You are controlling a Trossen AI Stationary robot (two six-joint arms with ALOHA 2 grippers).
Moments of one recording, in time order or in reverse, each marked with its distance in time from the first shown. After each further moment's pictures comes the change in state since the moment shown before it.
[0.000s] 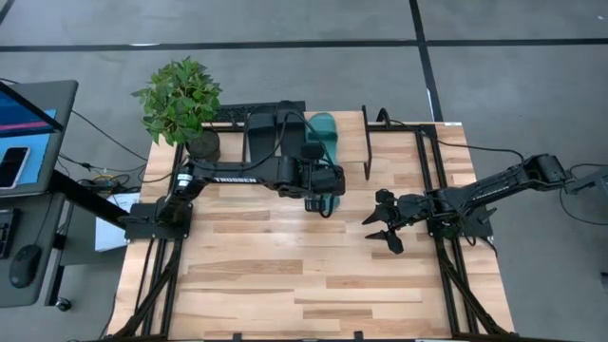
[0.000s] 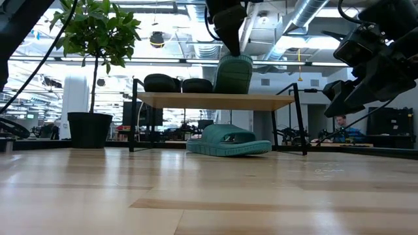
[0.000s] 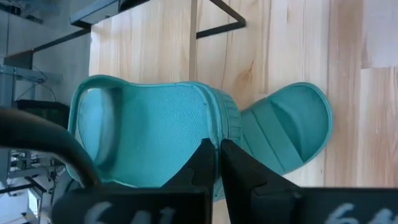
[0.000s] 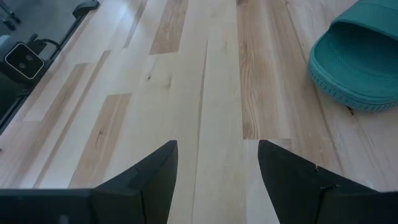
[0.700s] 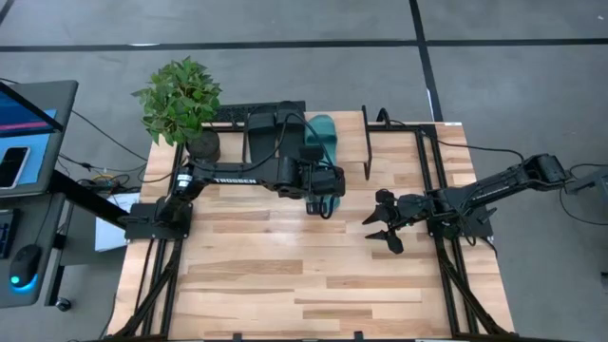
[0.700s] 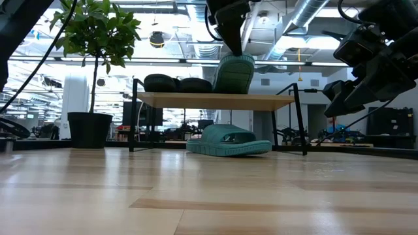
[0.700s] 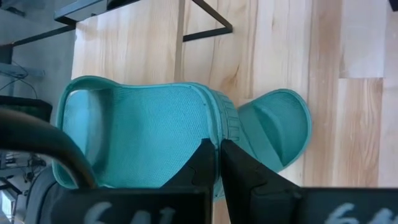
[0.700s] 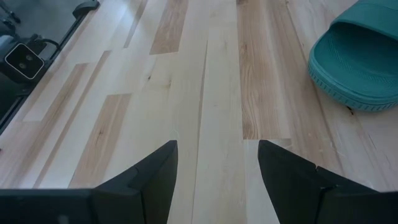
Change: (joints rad) left arm -0.012 0.000 0.000 0.005 0.051 -0.049; right arm 0.000 0.000 0.000 0.000 0.000 0.000
